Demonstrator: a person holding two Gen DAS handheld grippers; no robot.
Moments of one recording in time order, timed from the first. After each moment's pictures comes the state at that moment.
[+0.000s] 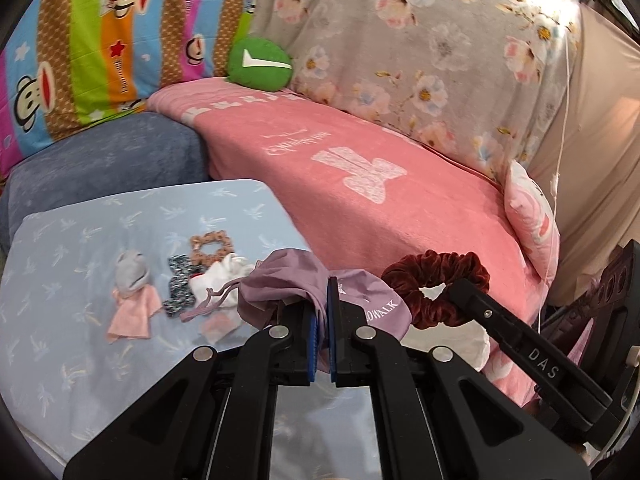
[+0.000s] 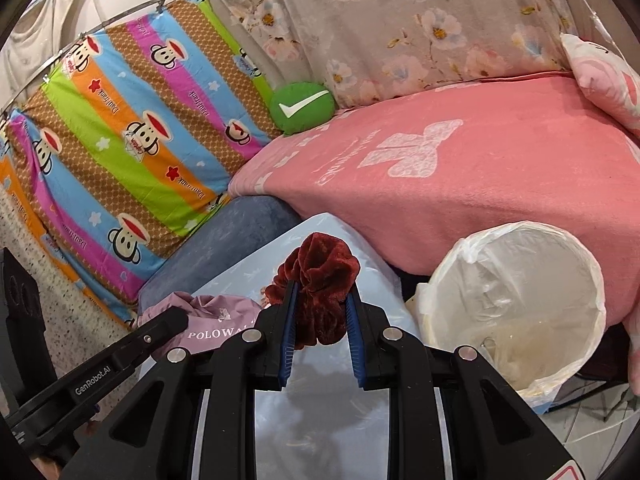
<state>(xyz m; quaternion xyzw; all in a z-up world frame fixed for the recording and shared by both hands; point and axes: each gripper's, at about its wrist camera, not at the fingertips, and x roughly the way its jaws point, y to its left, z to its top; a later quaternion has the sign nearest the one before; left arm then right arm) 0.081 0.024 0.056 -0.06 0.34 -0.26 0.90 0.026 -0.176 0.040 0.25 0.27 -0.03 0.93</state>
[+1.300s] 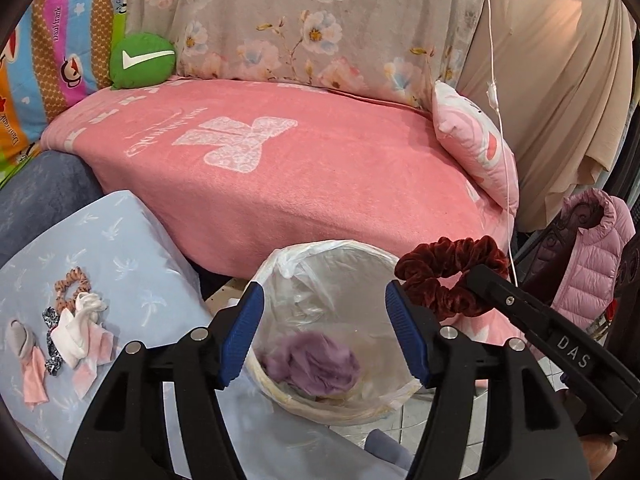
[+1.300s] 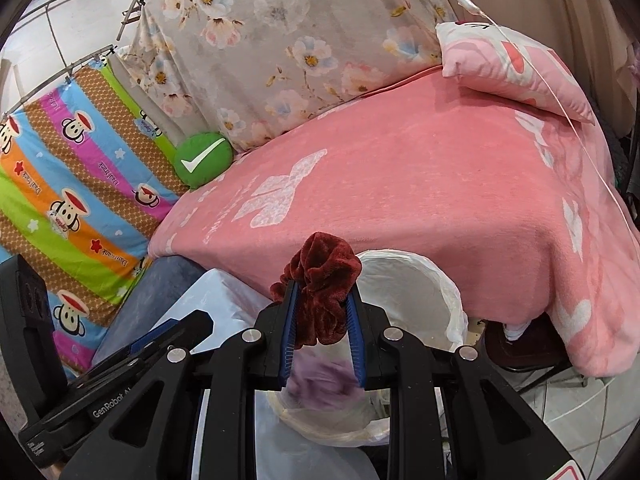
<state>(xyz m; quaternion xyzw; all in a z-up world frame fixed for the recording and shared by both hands) 0.079 -0.143 0.031 0.05 0.36 -0.37 0.86 -0.021 -0.309 0.015 0.30 0.24 -0.17 0.91</state>
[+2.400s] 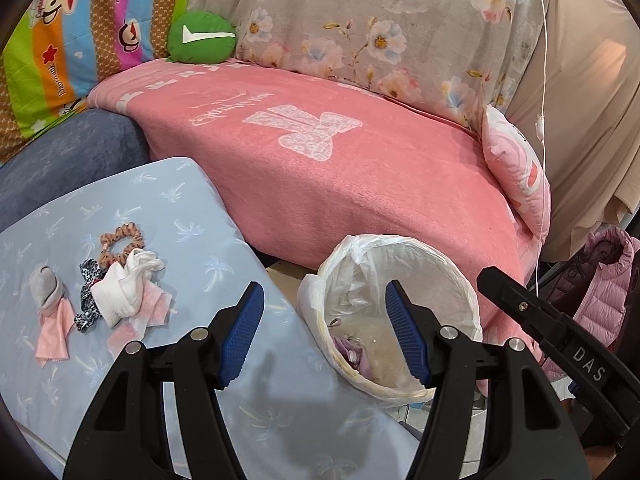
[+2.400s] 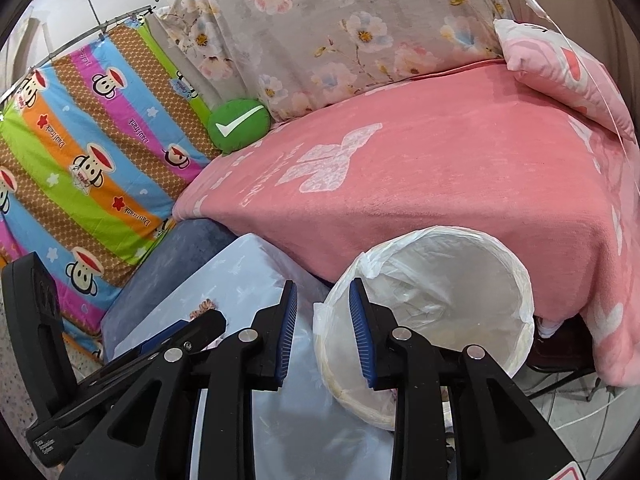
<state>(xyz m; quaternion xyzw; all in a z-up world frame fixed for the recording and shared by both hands) 0.097 -0.073 0.021 -0.01 0.38 -0.31 0.87 0.017 -0.238 0.019 0.26 0.27 -0.11 0.92</state>
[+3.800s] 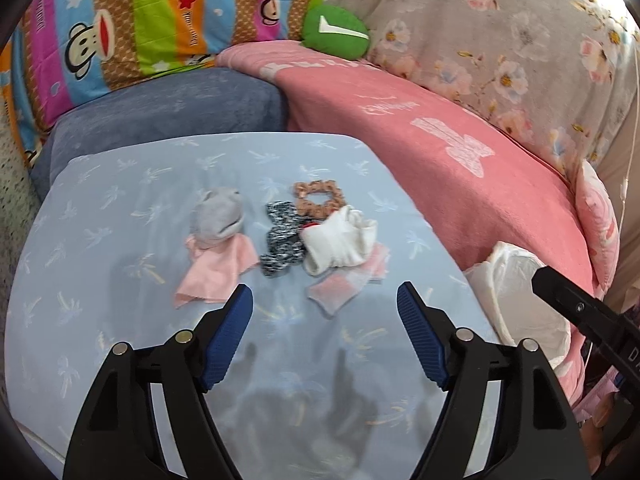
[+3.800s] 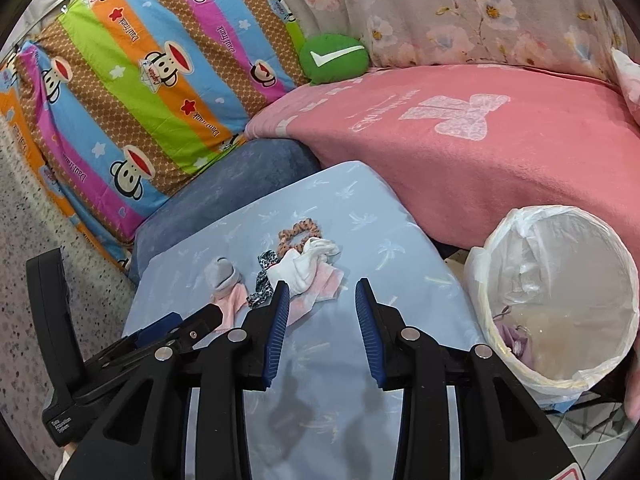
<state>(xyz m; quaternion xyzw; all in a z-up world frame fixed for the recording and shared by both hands) 0.110 0.105 -0.014 -0.07 0.40 -0.14 0.90 0.075 -0.082 0.003 0.17 0.35 0.03 0.92</state>
